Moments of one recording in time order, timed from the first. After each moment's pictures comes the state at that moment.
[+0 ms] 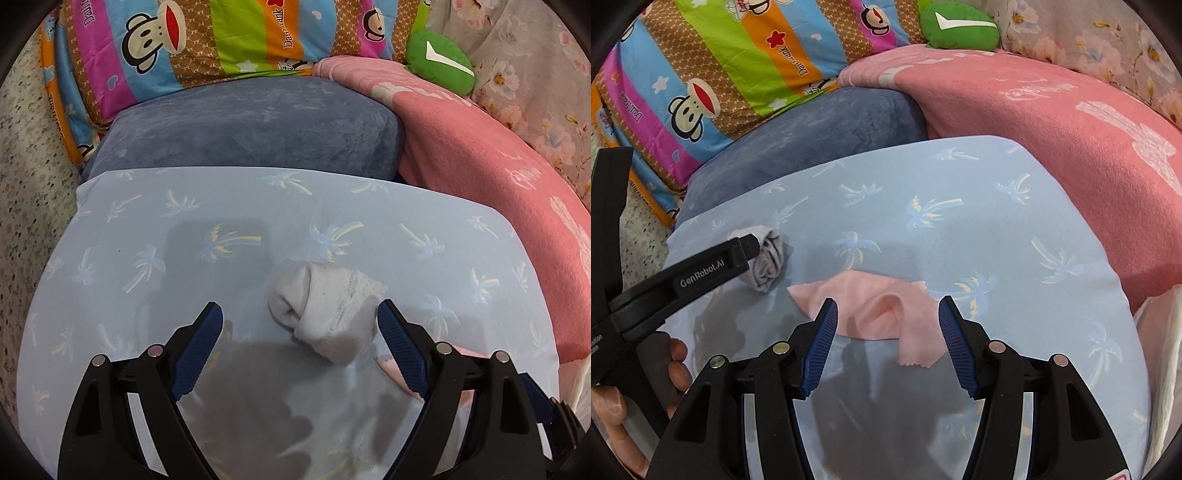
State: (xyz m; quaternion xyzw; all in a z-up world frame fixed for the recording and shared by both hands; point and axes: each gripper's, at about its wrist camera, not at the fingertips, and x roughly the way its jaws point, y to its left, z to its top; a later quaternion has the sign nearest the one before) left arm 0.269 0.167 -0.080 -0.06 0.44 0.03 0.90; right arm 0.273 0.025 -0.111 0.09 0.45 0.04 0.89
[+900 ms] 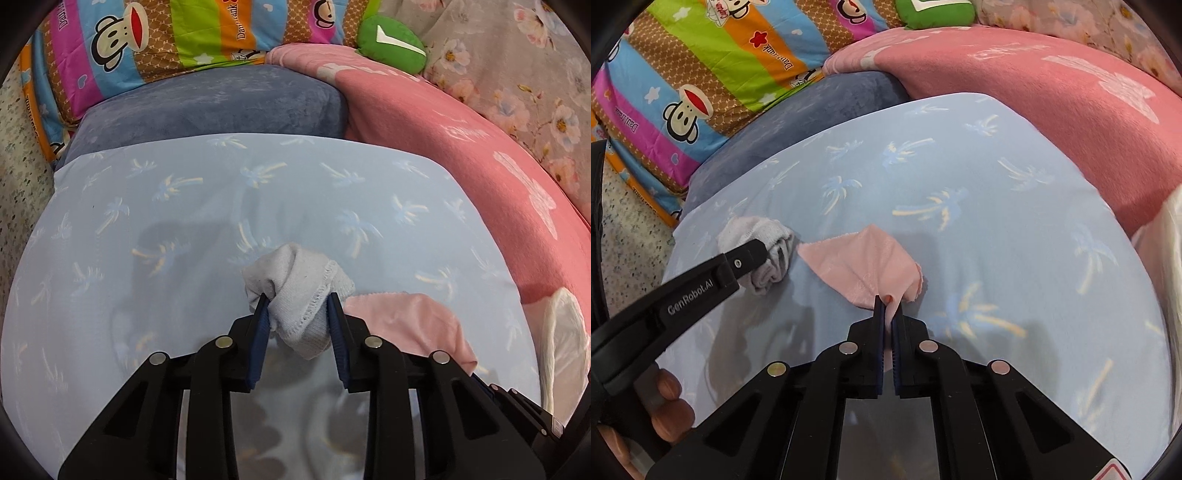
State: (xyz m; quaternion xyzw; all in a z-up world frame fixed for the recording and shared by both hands) left arm 0.202 0.120 -0.075 -0.06 0.45 -0.05 0.89; right arm 0.200 0.006 -0.124 0.14 0.46 0.03 0.88
